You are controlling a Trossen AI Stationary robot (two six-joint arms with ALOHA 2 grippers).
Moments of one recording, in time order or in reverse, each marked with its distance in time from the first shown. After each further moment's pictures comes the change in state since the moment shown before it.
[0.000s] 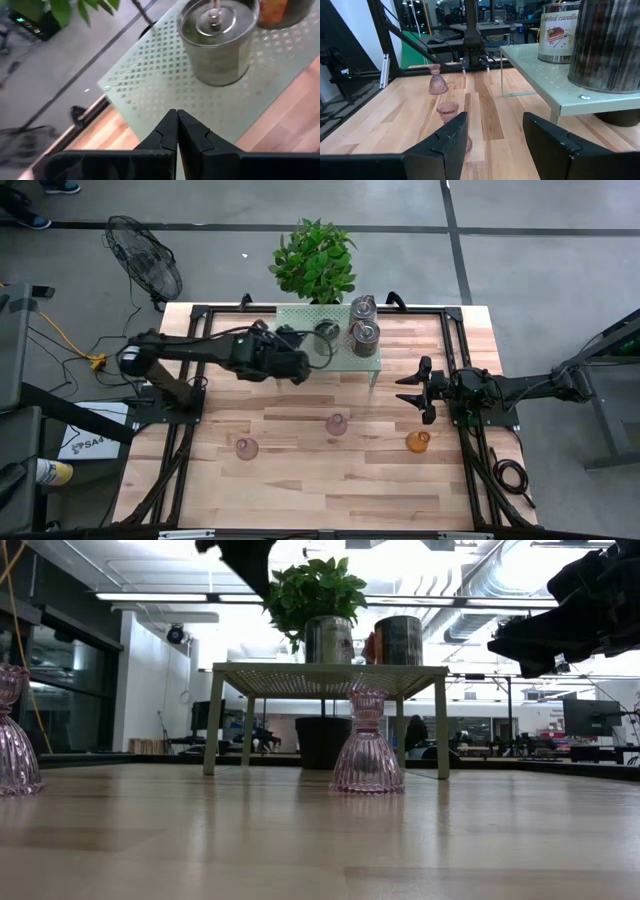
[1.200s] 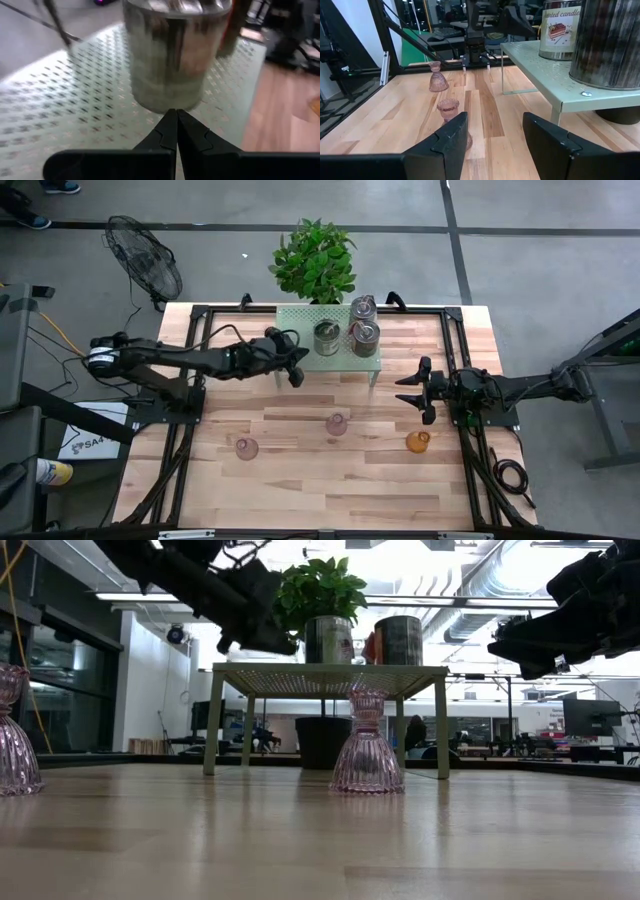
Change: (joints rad) left arm 0.203 -0.271 -0.898 1.397 0.432 0.410; right arm 0.000 0.005 0.000 -0.007 -0.003 0.000
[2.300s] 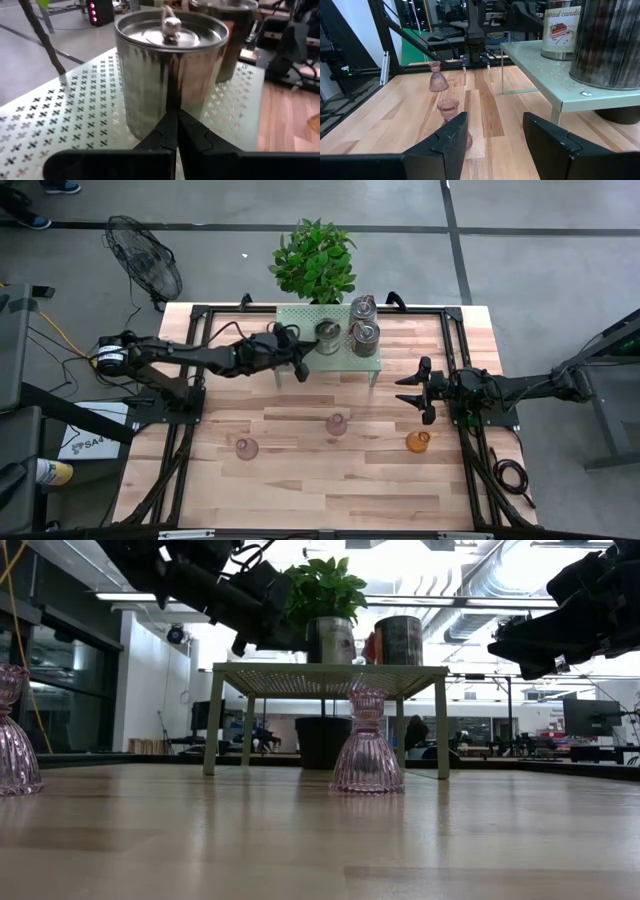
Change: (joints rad) left arm 0.054 0.072 0.001 0.199 0.048 0.070; right arm 0.000 0.001 0.000 0.000 0.000 0.000
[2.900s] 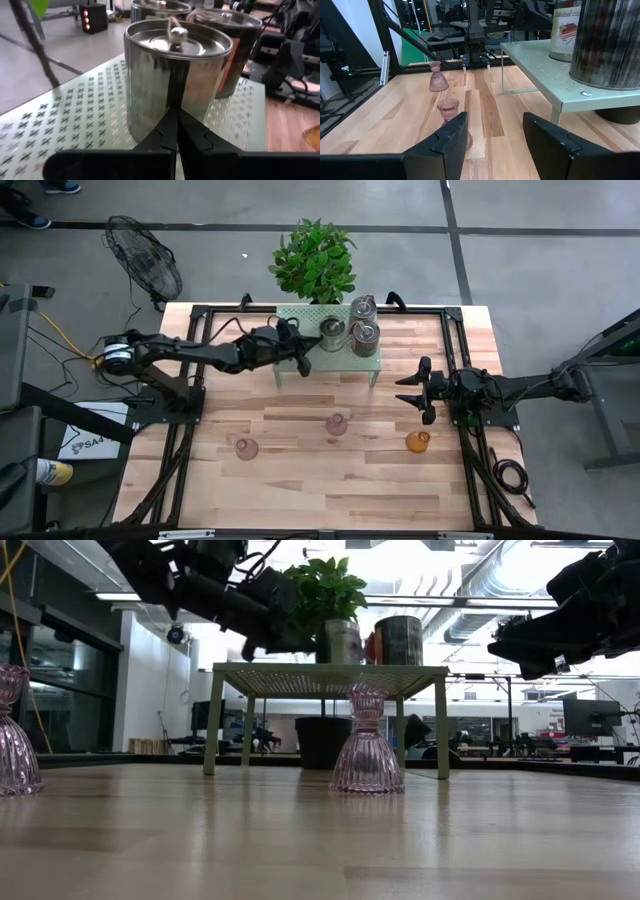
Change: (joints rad) left arm 0.055 0.057 0.004 0.115 0.090 0.000; right arm 0.000 0.000 0.000 0.000 0.000 0.001
